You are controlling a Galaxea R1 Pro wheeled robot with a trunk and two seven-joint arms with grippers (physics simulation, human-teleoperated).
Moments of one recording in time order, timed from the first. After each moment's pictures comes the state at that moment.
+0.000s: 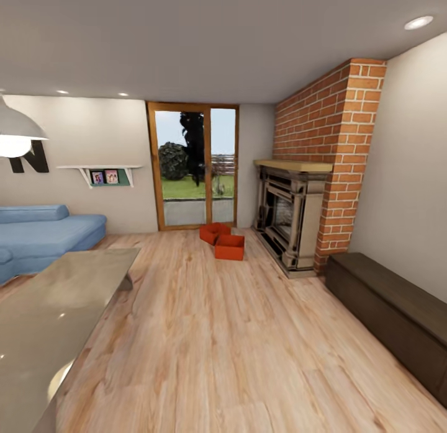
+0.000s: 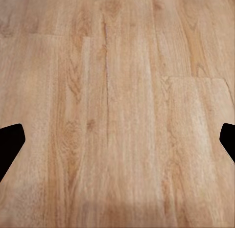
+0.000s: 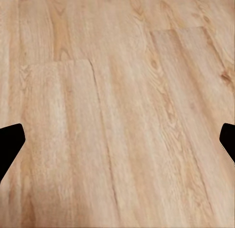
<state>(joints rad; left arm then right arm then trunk) -0.31 -0.05 -0.06 0.07 0.21 -0.52 0.00 0.02 -0.06 0.07 -0.52 -0.08 -0.26 -0.09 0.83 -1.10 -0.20</state>
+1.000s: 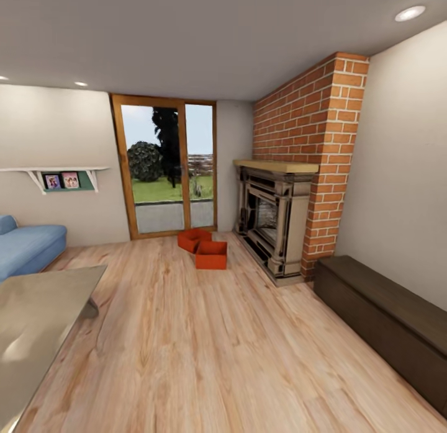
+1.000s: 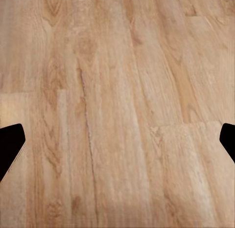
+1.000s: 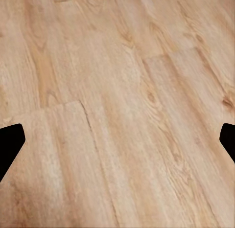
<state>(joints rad) -0.31 -0.05 -0.06 0.08 0.21 -0.52 0.00 0.02 -0.06 0.07 -0.52 -0.07 -0.26 -0.09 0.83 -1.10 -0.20</state>
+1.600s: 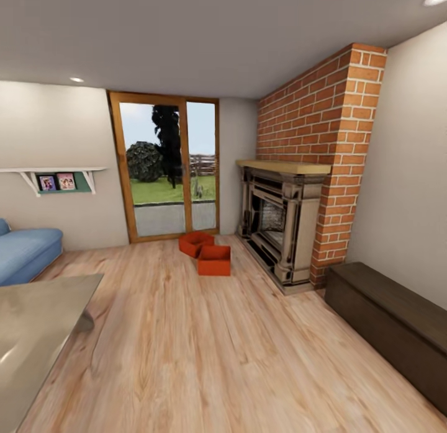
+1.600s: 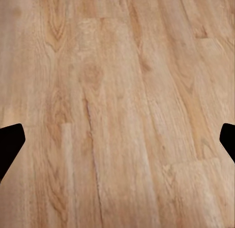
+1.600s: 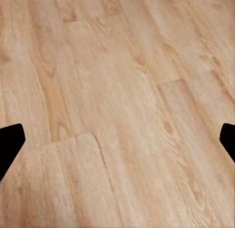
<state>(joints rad) -0.31 -0.05 -0.06 0.07 0.21 -0.52 0.00 0.02 -0.06 0.08 -0.52 -0.07 -0.26 -0.09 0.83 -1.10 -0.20</state>
